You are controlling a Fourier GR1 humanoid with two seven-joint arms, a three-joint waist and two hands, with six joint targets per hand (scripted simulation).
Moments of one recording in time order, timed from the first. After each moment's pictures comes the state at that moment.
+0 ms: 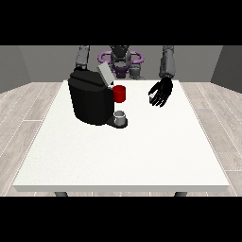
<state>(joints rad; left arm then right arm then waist) -0.45 0.38 -0.07 -0.97 -0.61 -0.02 -0.17 -0.24 -0.03 0.01 -1.36 0.15 -0.15 -0.02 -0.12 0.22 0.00</state>
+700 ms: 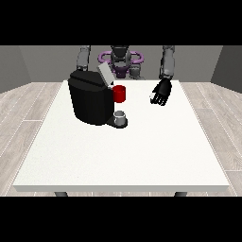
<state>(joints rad) -0.52 0.39 -0.17 -0.82 -0.84 -0.06 -0.16 -0.27 -0.02 -0.01 -1.24 0.14 -0.15 -0.07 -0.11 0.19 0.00</state>
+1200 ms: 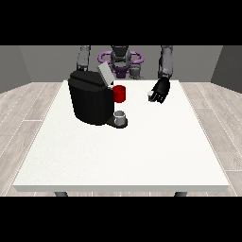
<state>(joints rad) -0.56 0.34 -0.14 -0.74 -0.88 -0.04 -0.23 -0.25 -0.02 -0.01 -1.20 0.18 -0.20 -0.04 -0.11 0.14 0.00</state>
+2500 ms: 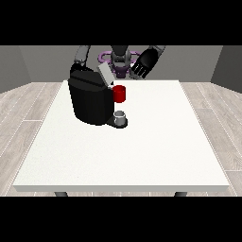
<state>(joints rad) -0.92 0.32 0.03 -0.82 -0.74 -0.42 -0.09 -0.28 -0.02 0.01 -1.17 0.18 -0.17 -0.06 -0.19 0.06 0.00</state>
